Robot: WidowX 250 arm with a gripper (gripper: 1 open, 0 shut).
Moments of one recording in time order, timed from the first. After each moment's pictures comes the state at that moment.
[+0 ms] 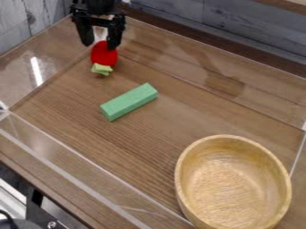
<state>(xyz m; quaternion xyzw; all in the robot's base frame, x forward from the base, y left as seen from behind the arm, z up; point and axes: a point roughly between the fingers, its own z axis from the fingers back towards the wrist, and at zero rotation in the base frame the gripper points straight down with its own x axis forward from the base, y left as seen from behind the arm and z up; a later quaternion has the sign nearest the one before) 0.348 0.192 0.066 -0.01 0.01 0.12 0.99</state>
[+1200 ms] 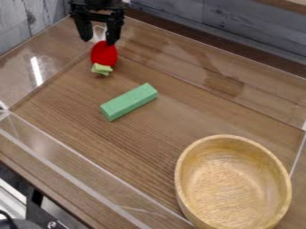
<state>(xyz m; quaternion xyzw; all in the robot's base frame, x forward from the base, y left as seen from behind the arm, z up) 0.350 0.195 0.067 -0.02 0.01 0.13 0.99</state>
